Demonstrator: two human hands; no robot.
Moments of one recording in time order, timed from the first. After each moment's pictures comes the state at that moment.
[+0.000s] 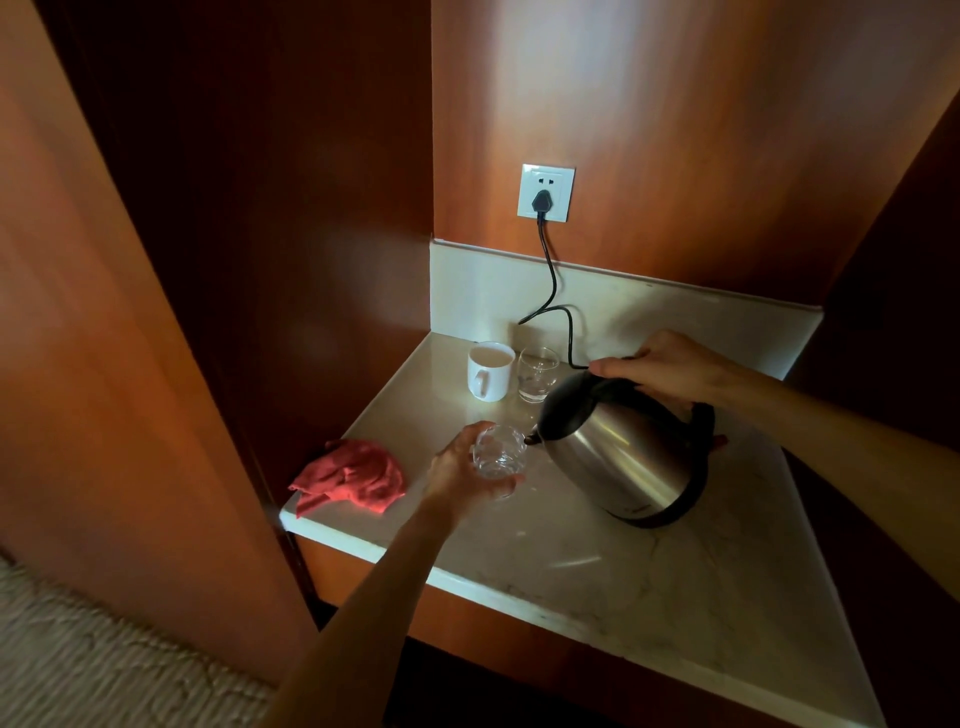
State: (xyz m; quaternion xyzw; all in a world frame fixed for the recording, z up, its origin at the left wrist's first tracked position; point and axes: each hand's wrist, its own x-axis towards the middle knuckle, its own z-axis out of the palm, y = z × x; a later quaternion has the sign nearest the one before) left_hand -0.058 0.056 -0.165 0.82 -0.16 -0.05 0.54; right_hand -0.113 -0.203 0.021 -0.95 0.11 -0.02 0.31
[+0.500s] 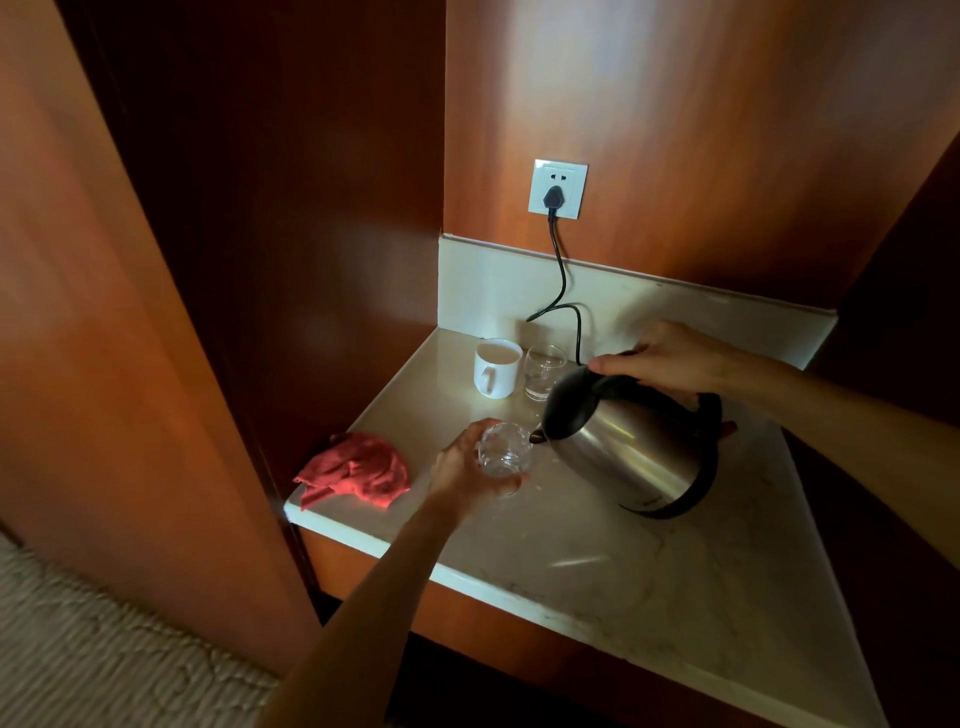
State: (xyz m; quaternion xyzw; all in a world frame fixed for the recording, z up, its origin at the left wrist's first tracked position) left_hand -0.057 0.054 -0.167 0.83 -0.15 -0.05 0.53; right_hand -0.106 -0.194 0.036 -0.96 0.08 0.01 0.25
